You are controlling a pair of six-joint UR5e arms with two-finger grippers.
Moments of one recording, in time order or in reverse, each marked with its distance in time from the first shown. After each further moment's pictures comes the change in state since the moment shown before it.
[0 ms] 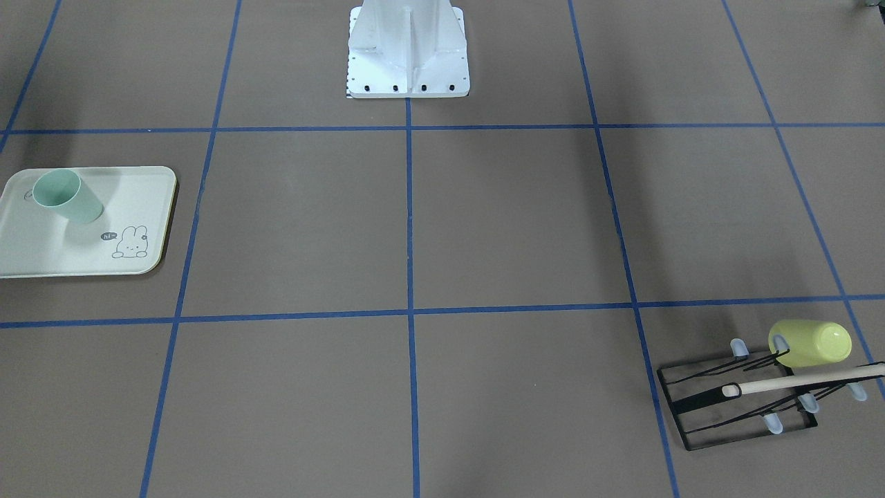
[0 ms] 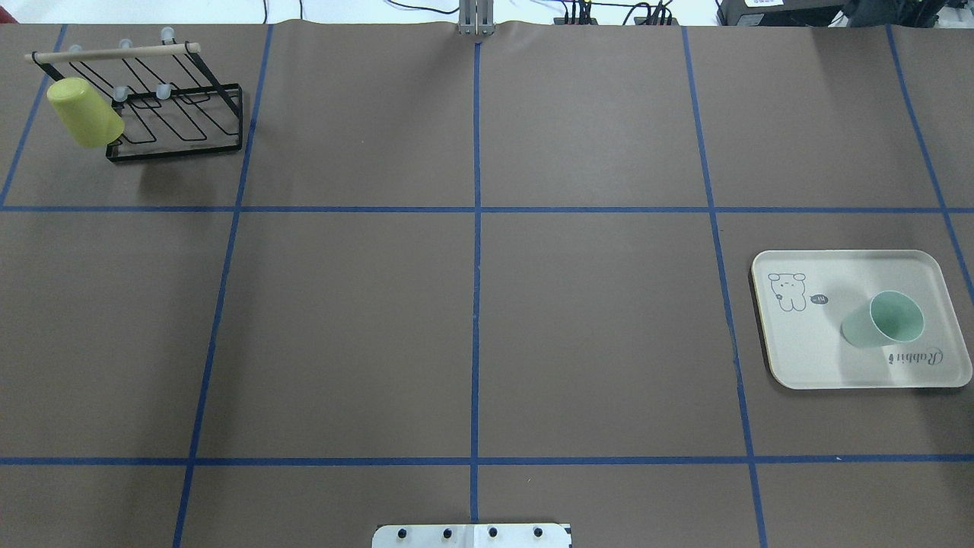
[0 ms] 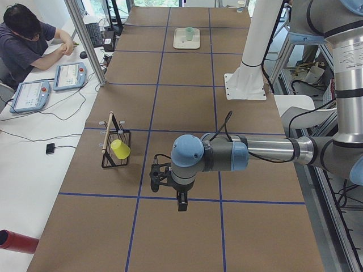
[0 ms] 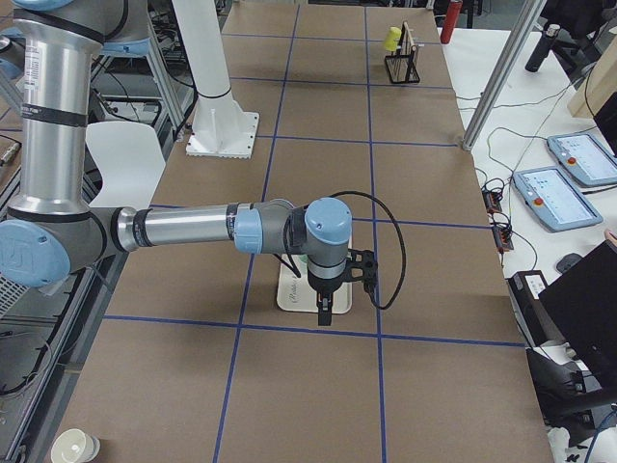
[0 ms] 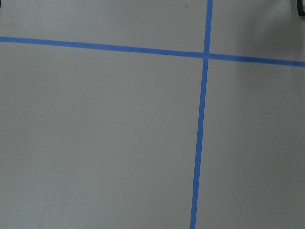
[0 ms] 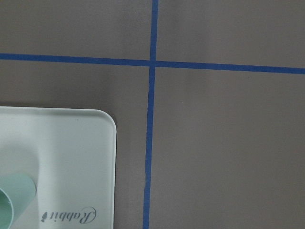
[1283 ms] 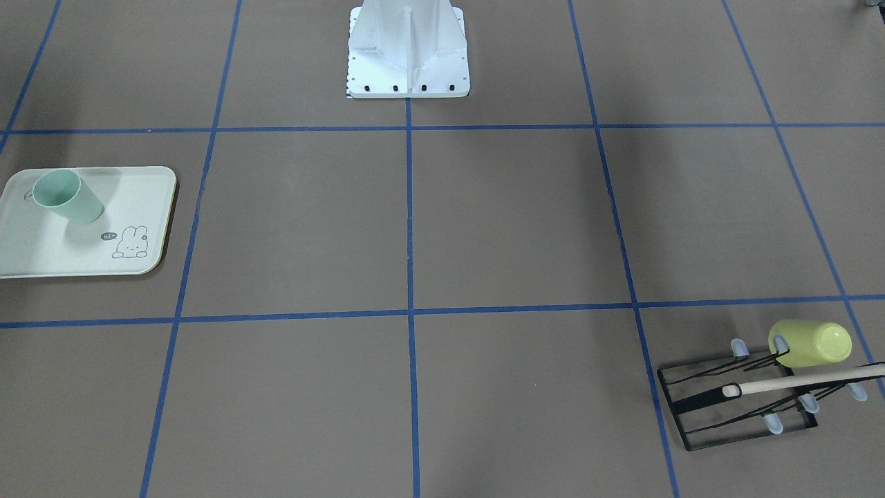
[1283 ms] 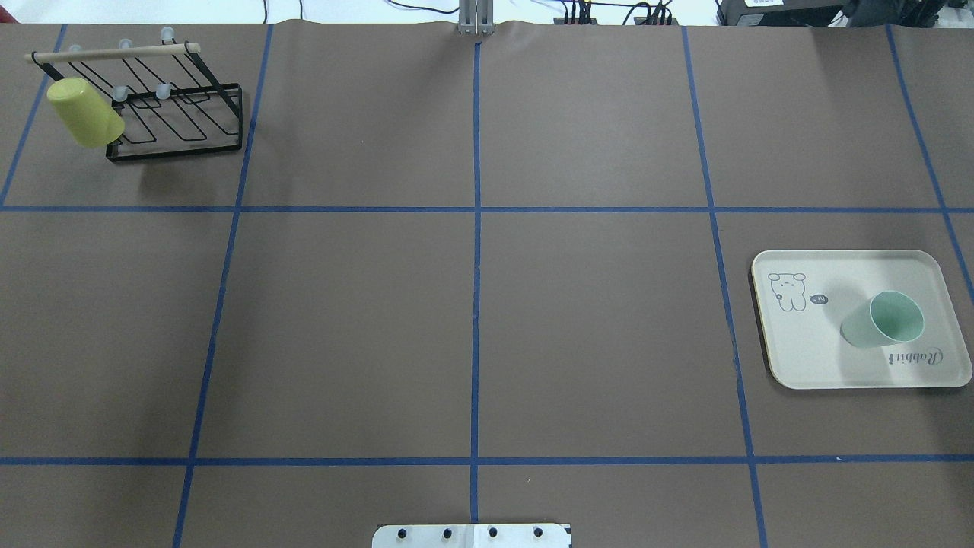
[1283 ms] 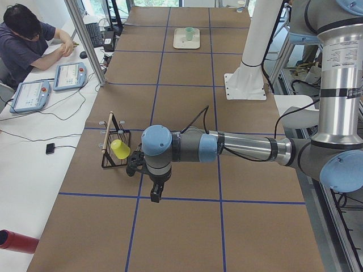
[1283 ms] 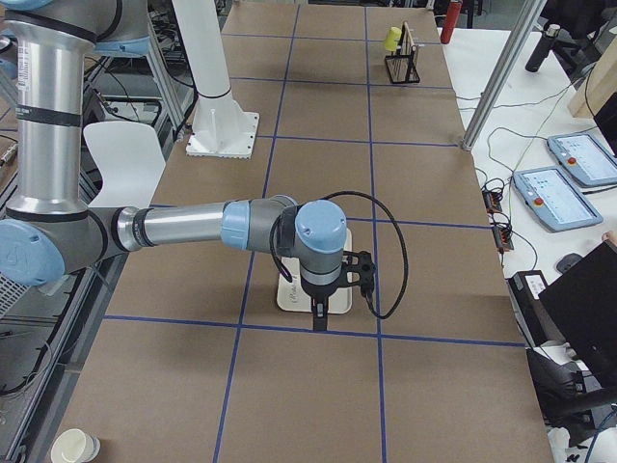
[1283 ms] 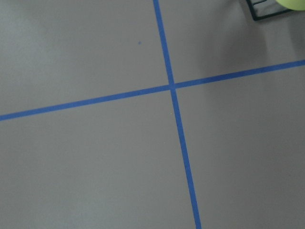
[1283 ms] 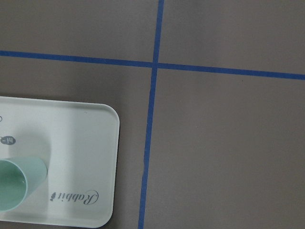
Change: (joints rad) left arm 0.041 -0.157 0.077 0.096 0.015 0.225; right arm 0.107 0.015 0.007 -0.139 0.049 -0.178
